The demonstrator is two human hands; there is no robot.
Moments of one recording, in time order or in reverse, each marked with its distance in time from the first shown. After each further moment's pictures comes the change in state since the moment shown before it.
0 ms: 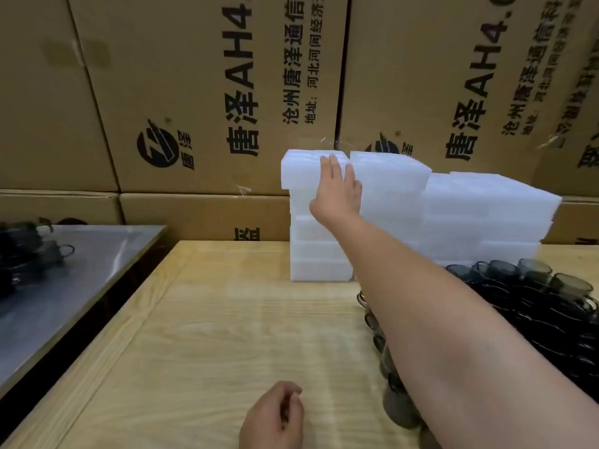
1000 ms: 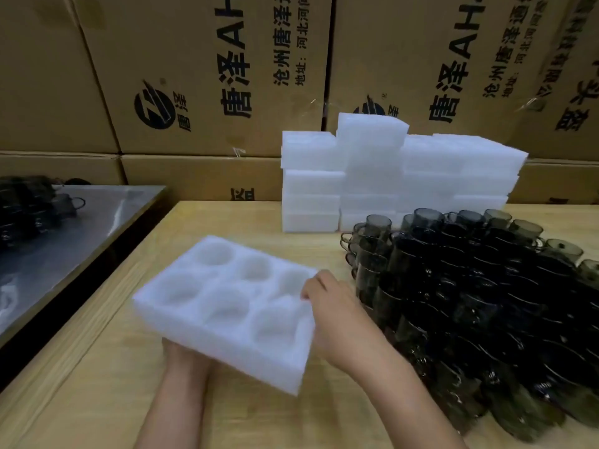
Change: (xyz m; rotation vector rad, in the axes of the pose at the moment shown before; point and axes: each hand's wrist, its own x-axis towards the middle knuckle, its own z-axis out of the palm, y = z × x) left_hand 0.007 -0.038 -0.076 -1.095 0.187 -0.425; right_hand -0.300 0.019 -0.072 0.178 -0.446 -0.237
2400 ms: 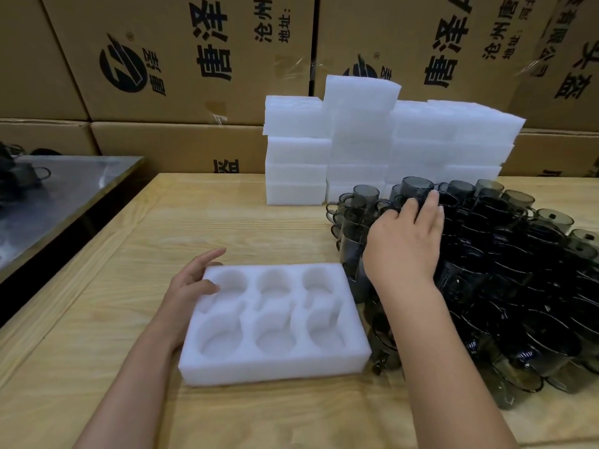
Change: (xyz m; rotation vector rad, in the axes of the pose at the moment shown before) left_hand 0.016 0.007 0.016 0.498 -0.522 0.079; right_hand 0.016 0.058 -0.043 -0.507 0.257 0.595
